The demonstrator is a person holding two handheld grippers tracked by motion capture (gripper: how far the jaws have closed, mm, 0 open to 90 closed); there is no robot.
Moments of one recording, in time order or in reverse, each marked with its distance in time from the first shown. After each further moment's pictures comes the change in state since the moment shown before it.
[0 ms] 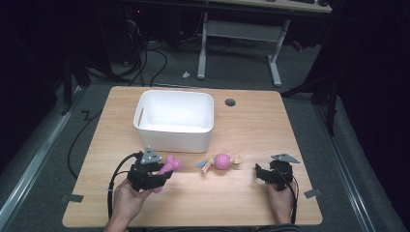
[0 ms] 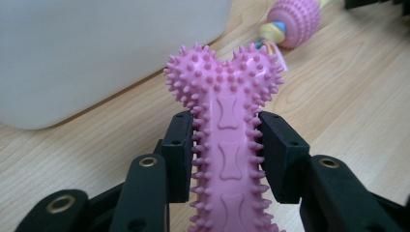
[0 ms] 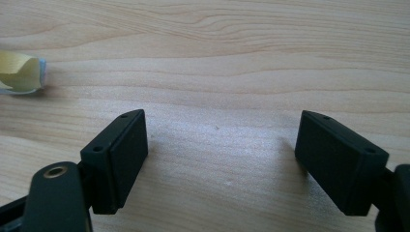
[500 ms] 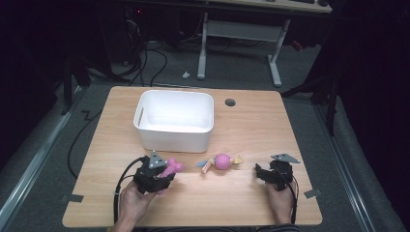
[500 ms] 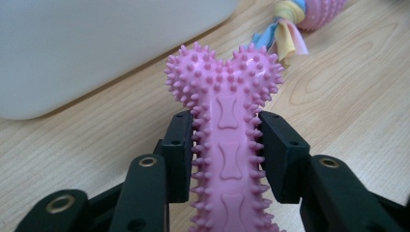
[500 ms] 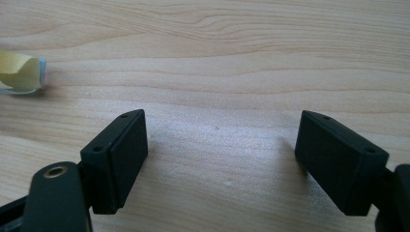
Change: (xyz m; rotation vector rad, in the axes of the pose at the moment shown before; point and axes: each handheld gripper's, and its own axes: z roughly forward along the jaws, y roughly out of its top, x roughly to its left) left arm -0.008 -0.012 0.023 0.018 0.061 0.007; right arm 0.000 0.000 0.000 0.000 0.000 0.000
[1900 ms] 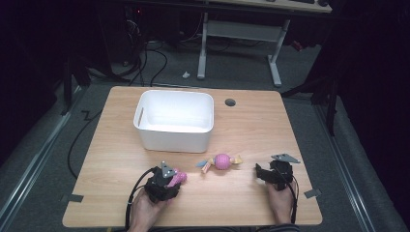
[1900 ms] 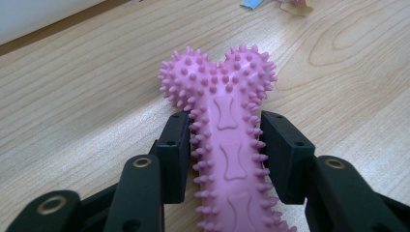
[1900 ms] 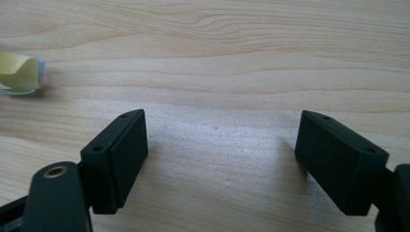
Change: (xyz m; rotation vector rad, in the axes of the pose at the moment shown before) left arm -0.022 -0.026 0.046 0.084 0.055 -0.026; right arm 0.000 0.000 0.000 0.001 -0.002 0.004
